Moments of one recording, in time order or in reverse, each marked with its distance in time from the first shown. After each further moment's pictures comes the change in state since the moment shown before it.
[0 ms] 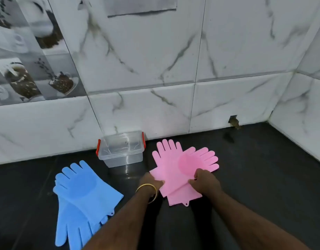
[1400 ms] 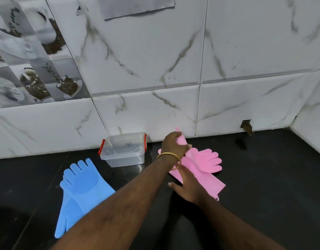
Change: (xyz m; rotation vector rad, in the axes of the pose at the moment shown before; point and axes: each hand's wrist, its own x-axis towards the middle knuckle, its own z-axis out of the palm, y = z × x) left_hand -0.024 0.168 -0.002 -0.271 0.195 0.431; right_hand 0.023 -0.013 0.016 0.384 -0.026 -0.583
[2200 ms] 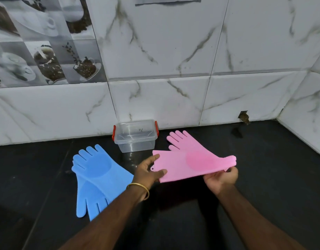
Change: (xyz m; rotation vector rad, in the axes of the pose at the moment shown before) left_hand -0.107 -0.149 -0.123 -0.457 -0.127 -0.161; right_hand -0.057 -0.046 -0.003 1.795 0.726 0.482
